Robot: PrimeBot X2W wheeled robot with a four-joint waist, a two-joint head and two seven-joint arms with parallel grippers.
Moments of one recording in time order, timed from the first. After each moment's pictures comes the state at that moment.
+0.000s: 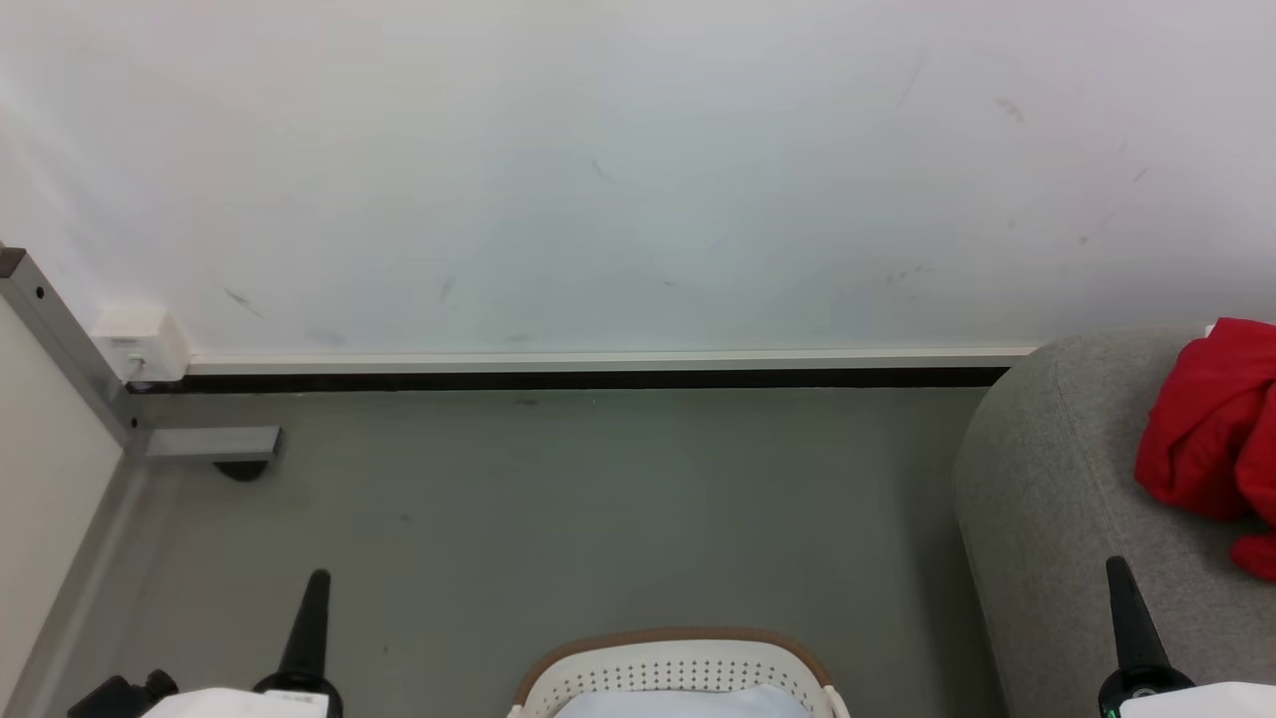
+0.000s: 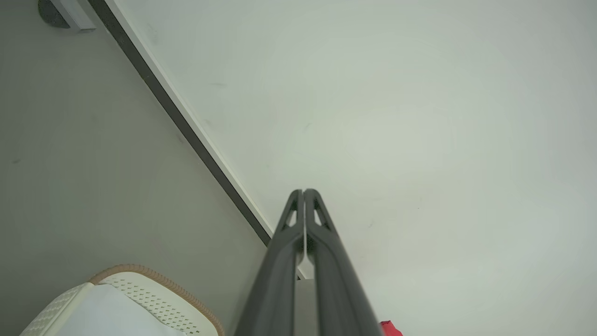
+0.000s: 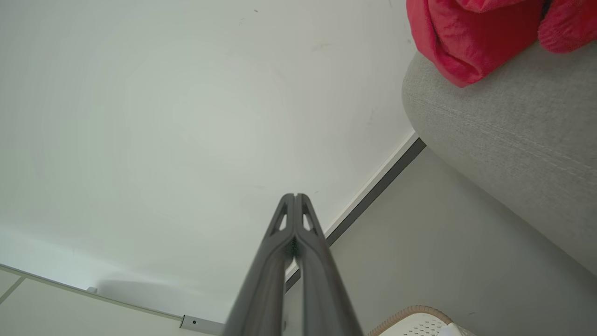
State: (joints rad) left arm -0.05 0.08 0.05 0.22 -1.19 -0.10 -0.01; right arm -0.04 -0.08 0.00 0.23 1.20 0.13 -0.03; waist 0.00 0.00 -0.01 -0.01
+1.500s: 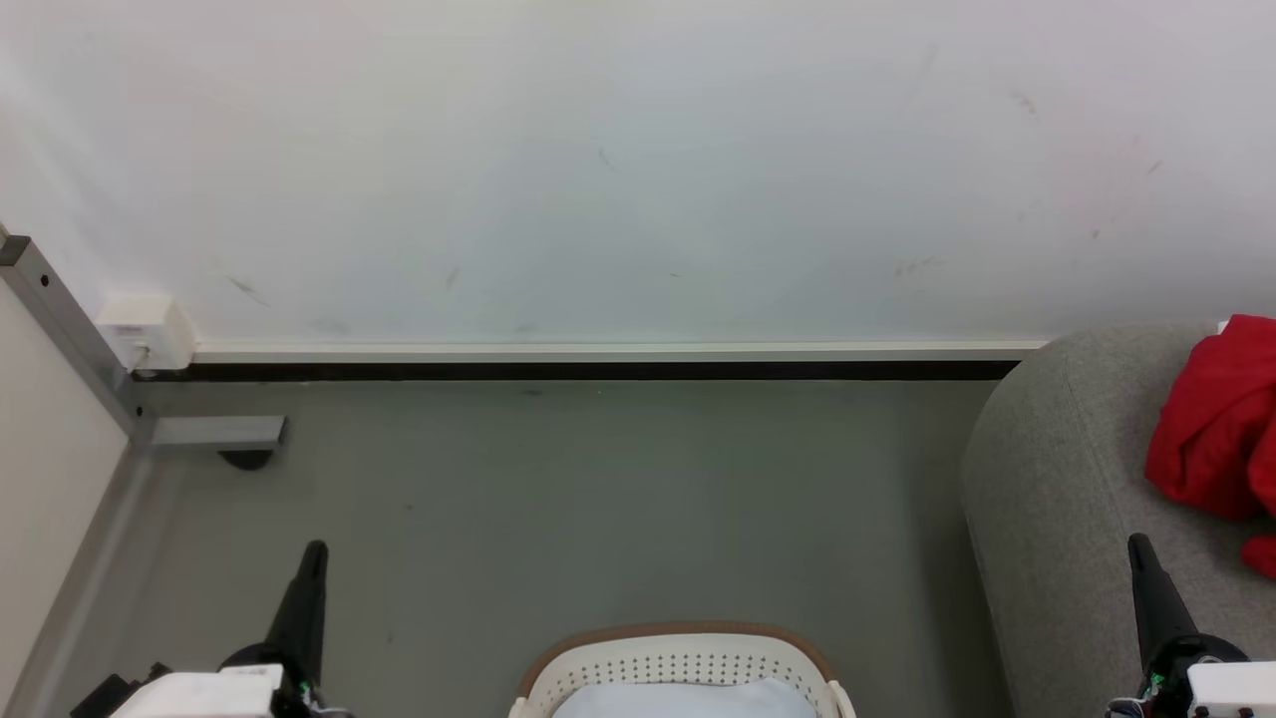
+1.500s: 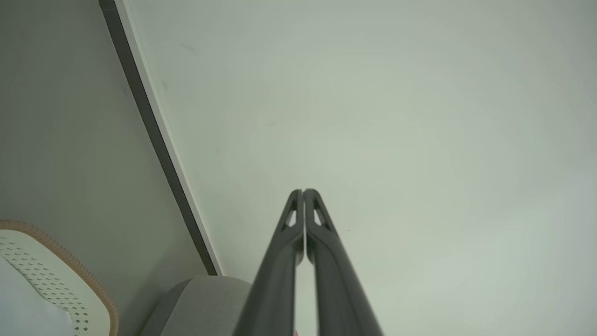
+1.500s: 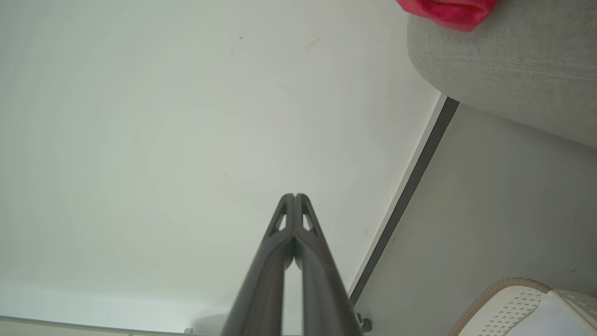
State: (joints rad) left arm -0.10 0.05 0.10 0.24 -1.53 -0.12 0.09; right arm -0.09 -0.07 -0.07 0.24 1.55 0.13 0.07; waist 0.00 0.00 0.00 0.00
